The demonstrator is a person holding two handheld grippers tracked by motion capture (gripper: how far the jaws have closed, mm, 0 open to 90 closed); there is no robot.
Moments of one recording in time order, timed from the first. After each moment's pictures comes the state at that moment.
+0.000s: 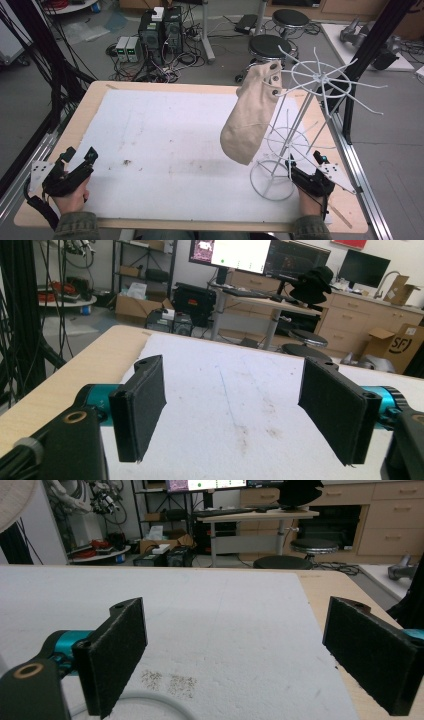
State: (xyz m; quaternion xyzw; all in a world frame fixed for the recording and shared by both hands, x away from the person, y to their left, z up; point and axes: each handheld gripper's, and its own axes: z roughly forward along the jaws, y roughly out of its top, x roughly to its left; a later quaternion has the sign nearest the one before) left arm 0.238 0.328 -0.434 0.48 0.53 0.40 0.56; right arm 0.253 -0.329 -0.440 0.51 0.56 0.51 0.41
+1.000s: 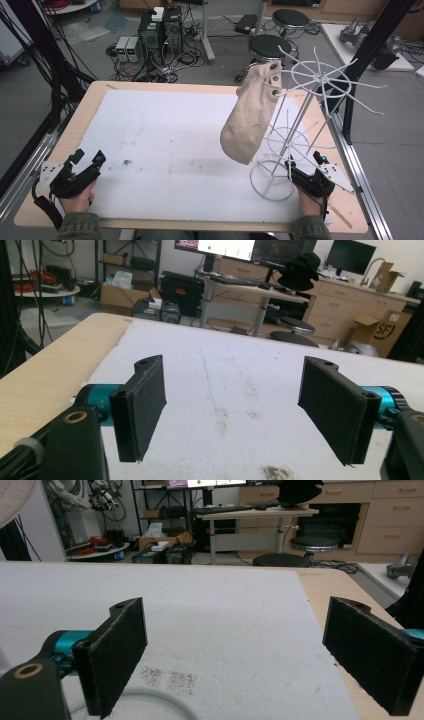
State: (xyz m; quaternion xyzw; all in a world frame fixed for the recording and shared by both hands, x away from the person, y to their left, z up) left arm 0.238 0.315 -0.439 0.51 0.53 0.38 0.56; right arm 0.253 -0.328 -0.440 0.51 0.56 0.51 0.41
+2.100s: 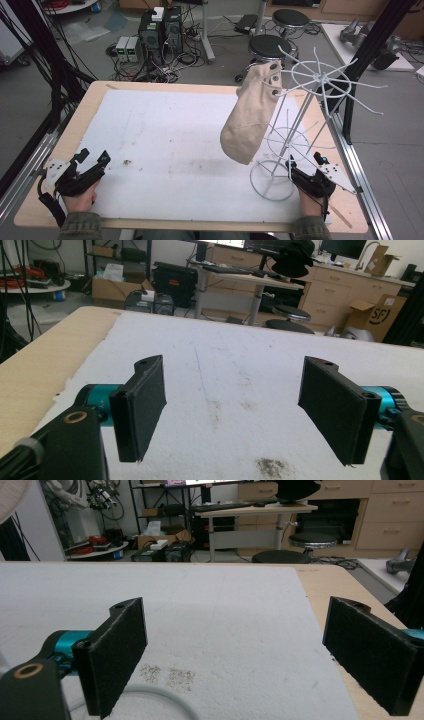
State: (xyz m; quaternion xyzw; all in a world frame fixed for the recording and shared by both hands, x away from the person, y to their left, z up) left arm 0.244 0.309 -0.441 0.53 0.52 0.37 0.55; right arm 0.252 -0.330 -0.441 0.51 0.56 0.51 0.41
